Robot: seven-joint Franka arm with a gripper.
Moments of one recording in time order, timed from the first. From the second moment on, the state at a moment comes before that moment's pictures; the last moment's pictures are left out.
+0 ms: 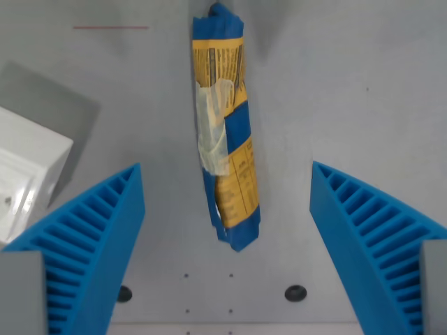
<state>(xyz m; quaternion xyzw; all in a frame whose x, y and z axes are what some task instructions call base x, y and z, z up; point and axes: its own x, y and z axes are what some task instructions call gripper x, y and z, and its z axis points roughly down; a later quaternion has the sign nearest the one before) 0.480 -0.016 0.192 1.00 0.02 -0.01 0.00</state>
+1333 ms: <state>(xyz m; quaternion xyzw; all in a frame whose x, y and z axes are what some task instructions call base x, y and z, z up) 0.483 -0.016 0.163 1.00 0.02 -0.01 0.00</state>
